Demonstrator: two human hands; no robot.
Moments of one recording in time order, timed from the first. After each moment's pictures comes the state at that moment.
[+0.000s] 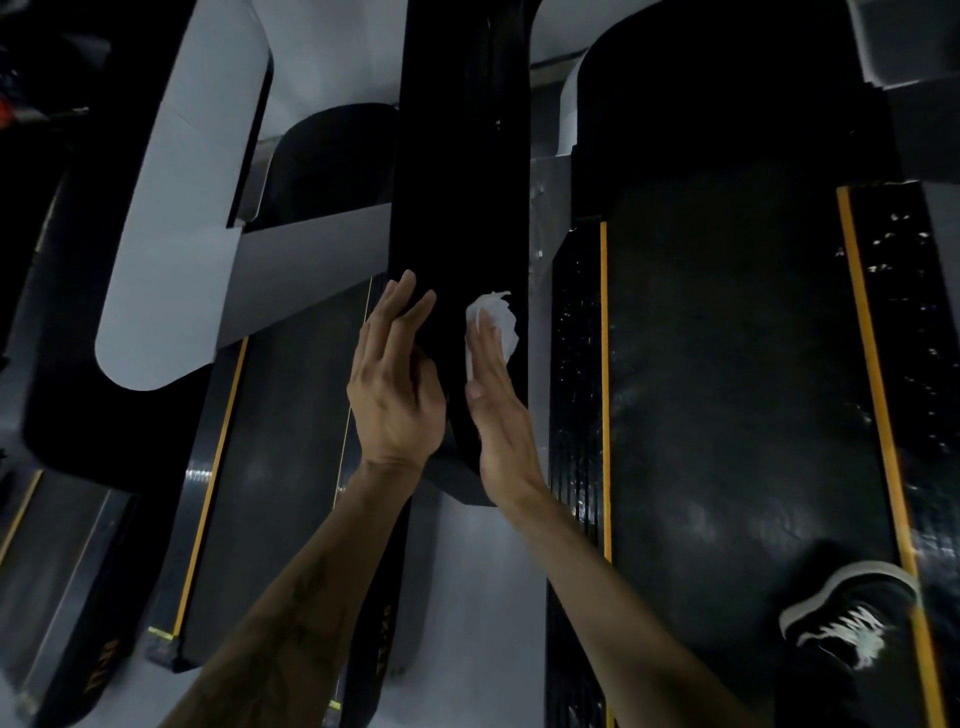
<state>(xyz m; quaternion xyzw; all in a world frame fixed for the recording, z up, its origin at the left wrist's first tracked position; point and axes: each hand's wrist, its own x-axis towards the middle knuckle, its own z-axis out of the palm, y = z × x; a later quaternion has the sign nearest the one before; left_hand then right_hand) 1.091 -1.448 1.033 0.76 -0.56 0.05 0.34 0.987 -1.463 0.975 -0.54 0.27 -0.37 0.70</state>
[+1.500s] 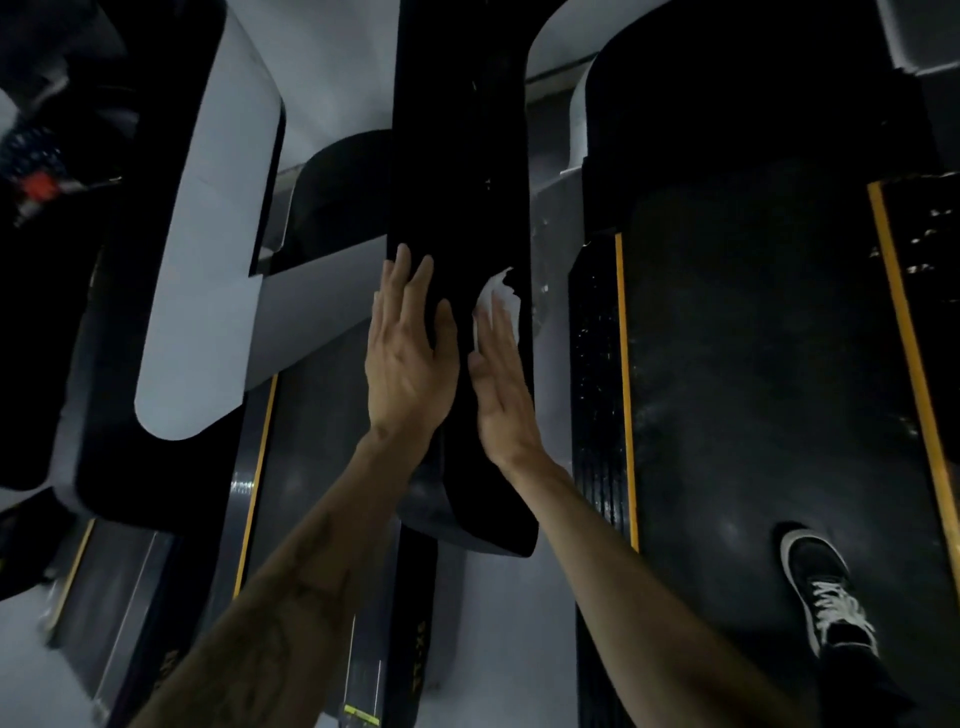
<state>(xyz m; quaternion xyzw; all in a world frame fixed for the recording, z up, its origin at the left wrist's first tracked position) 1.111 -1.539 1.056 0.82 -0.53 0.01 0.21 1.021 -1.547 0.971 -0.56 0.32 -0.37 0.67</state>
